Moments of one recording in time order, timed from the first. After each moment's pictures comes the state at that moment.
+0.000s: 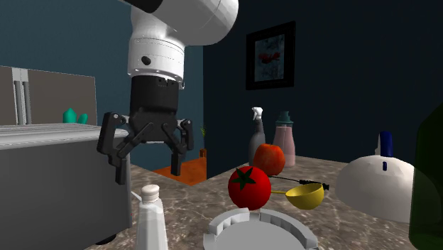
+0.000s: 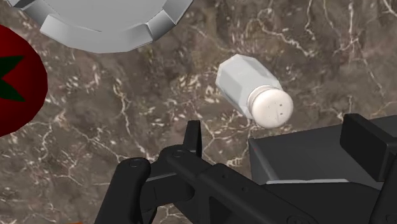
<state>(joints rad) 0.06 0.29 0.13 -1.79 0.09 2.06 0.22</state>
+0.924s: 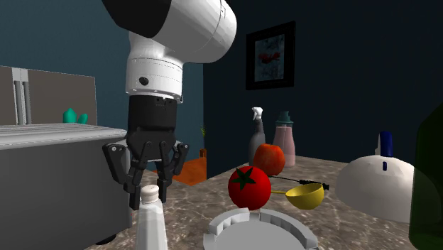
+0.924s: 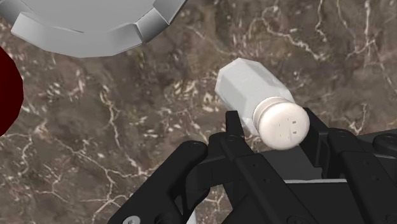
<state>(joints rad) 0.06 0.32 0.13 -1.82 0.09 2.13 0.23</state>
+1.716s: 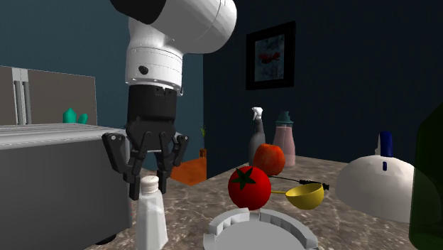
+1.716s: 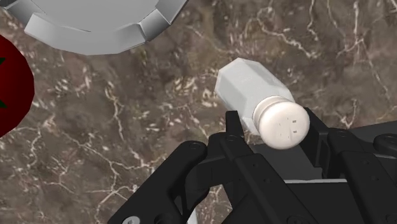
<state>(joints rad) 0.06 0.31 0.13 -1.80 0.09 2.09 0.23</state>
